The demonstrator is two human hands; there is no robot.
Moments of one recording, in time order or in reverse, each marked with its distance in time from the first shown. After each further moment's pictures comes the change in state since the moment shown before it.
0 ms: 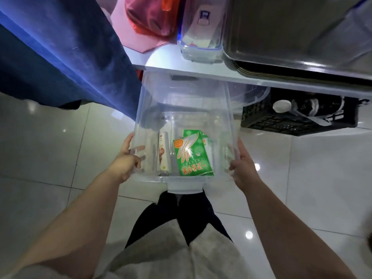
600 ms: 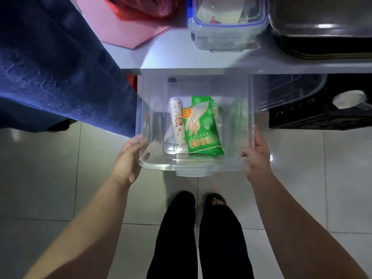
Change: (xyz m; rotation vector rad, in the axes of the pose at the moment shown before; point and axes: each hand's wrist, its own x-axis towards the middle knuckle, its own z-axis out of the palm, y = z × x) left_hand 0.182 0.033 -0.019 -0.207 -0.062 0.141; right_hand 0.181 0.049 0.063 0.112 0.334 -0.218
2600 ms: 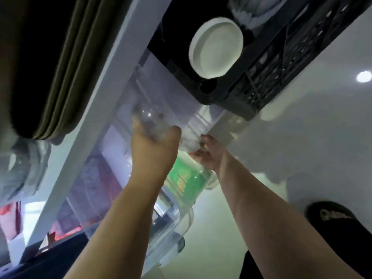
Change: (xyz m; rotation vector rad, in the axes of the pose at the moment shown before) left_hand 0.047 -0.056 0.406 1.120 -0.177 0.729; right_hand 0.237 0.066 0.011 1.324 -0.281 0.676
